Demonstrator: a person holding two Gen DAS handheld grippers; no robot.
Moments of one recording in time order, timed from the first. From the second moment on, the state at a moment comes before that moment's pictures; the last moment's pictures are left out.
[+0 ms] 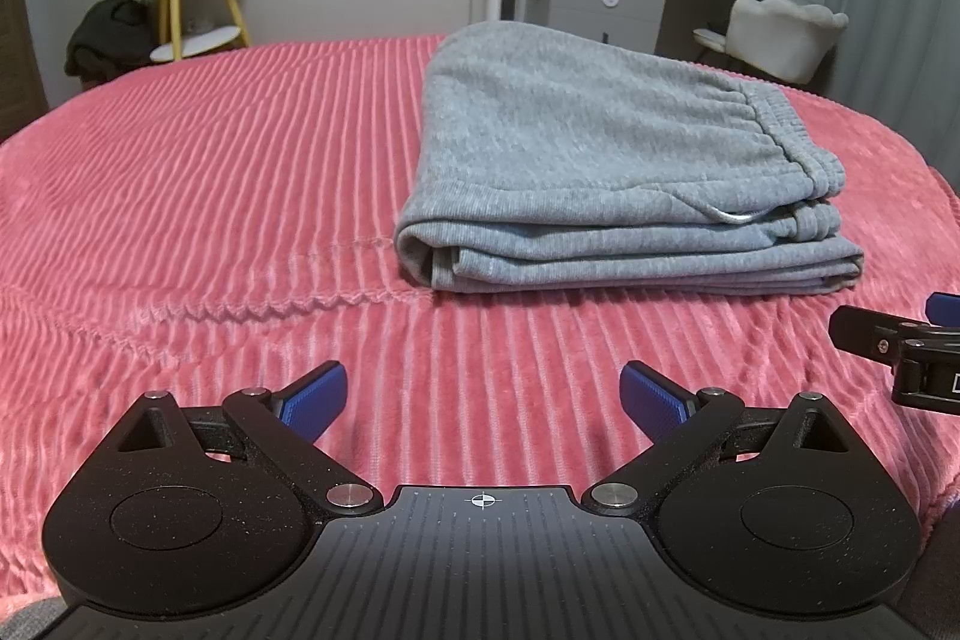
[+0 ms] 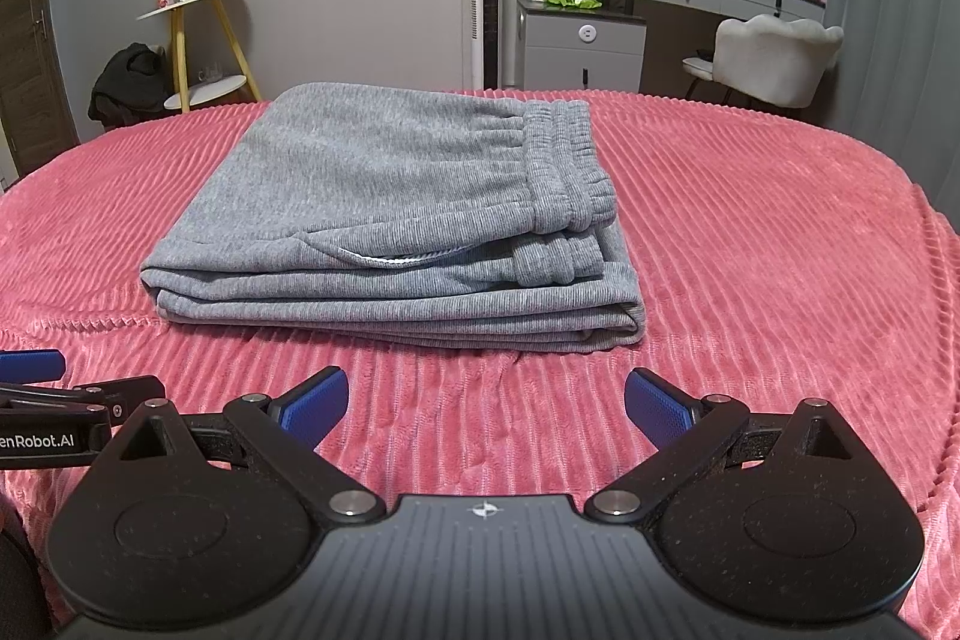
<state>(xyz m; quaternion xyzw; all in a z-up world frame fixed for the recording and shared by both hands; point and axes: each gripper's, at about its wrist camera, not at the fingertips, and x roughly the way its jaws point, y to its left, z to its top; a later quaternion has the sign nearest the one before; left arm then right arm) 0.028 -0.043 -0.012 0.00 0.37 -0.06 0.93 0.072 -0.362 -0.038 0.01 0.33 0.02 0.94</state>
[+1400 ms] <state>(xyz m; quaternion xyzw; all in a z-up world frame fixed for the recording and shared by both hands) 0.026 -0.045 -0.010 0.00 0.36 -0.06 0.93 0.070 -0.360 -0.037 0.01 0.33 0.02 0.94</state>
